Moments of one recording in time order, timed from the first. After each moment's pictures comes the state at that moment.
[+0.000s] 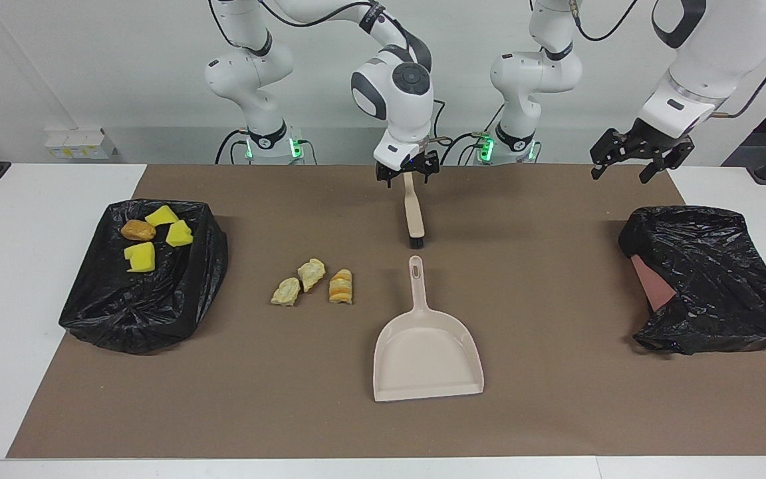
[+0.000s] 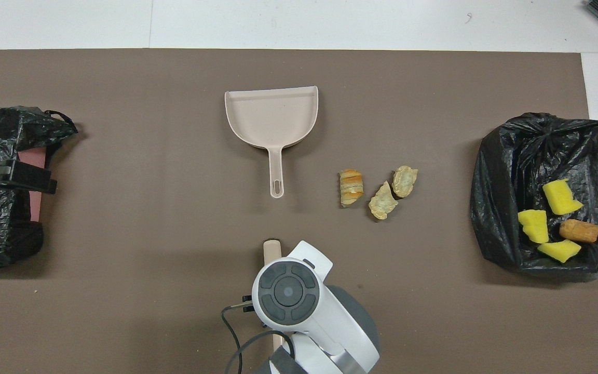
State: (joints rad) left arm -0.08 -0.04 0.02 -1.60 -0.06 1.52 0.06; right arm 0.62 0.09 0.22 -2.07 0.17 2.09 0.64
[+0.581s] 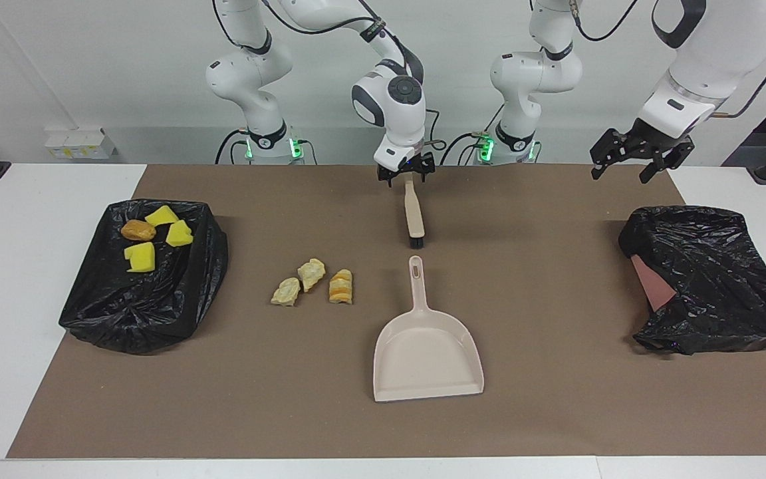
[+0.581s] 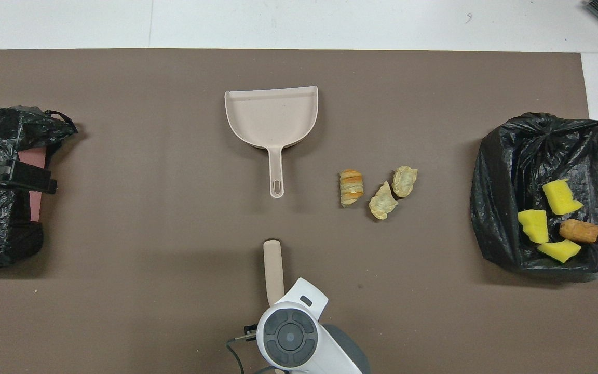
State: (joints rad) left arm -0.08 -0.04 0.02 -1.60 -0.06 1.52 0.06; right arm 0.70 0.07 0.22 -2.25 0.21 2.26 0.67
